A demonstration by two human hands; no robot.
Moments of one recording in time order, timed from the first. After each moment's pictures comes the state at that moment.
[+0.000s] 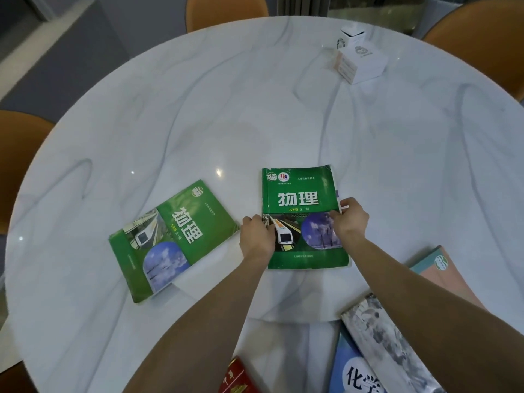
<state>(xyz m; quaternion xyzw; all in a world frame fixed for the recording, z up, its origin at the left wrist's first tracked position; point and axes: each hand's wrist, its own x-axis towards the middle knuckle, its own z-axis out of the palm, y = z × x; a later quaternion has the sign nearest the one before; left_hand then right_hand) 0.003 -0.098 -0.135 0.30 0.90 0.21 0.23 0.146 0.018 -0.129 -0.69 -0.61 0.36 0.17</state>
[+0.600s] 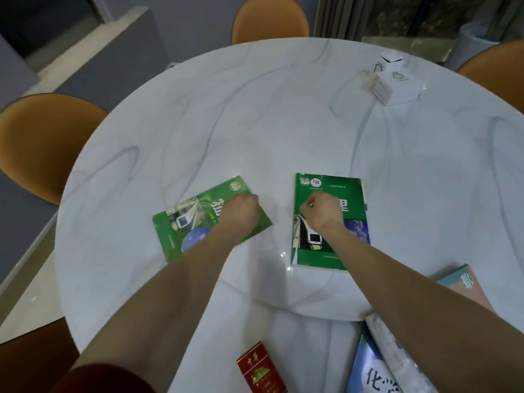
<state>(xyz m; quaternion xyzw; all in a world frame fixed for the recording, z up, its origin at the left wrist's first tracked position) -0.104 -0.148 -0.086 0.50 0.86 0.02 0.09 0.048 -0.047 -0.069 -0.53 -0.79 0.30 0.06</state>
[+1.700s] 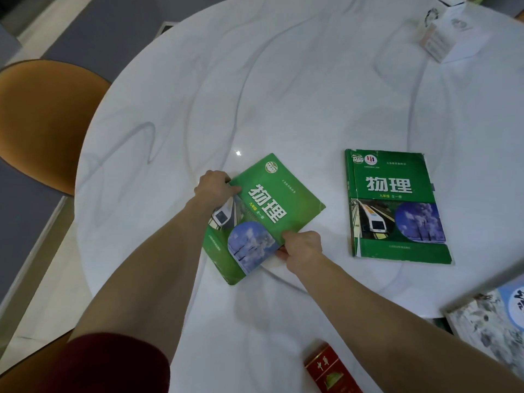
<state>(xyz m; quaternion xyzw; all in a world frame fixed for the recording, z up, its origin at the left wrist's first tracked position) -0.275 -0.200 -0.131 0.35 0.90 0.11 0.25 -0.067 -0.188 -0.143 -0.68 -0.30 0.66 0.12</state>
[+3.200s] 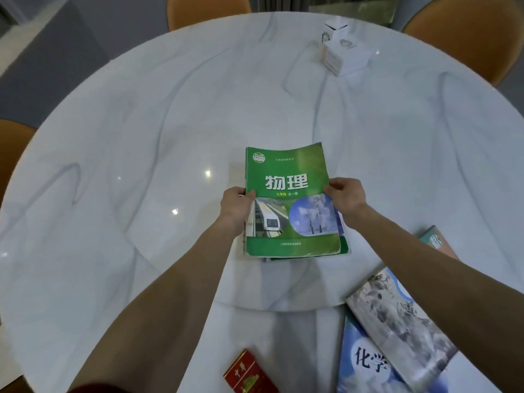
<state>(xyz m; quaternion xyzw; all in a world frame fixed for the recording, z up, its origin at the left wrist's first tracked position) -0.061 -0.089 -0.098 0.16 0.78 0.43 0.42 0.135 0.018 -0.096 -0.63 -0.56 0.48 0.23</state>
